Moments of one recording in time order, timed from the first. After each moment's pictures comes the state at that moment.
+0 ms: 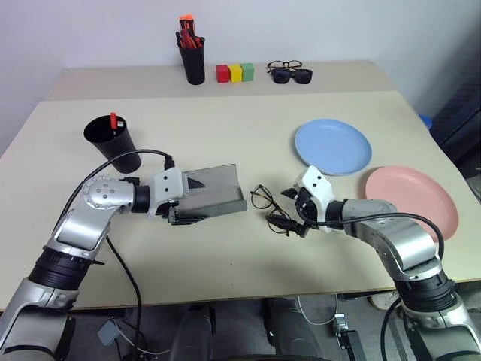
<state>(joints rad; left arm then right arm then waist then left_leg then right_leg) -0.38 0.78 -0.12 -0.05 -0.21 0.19 -1.10 -0.39 -0.56 0.12 -0.34 0.34 0.97 0.69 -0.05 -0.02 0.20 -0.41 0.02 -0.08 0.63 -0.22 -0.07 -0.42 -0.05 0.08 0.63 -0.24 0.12</state>
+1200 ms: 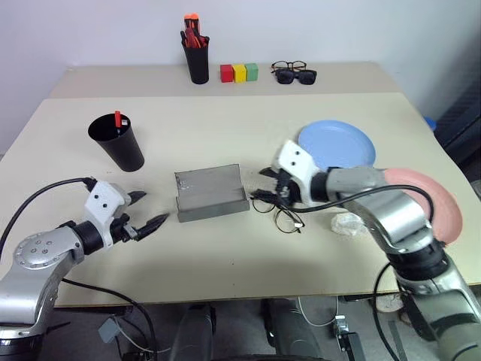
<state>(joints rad) 0.10 0.77 0.27 -0.44 -0.41 0.50 -0.78 -0.59 -0.65 0.24 -0.38 0.31 0.91 0.75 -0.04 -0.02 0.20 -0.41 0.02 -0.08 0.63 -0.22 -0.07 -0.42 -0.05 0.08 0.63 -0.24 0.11</state>
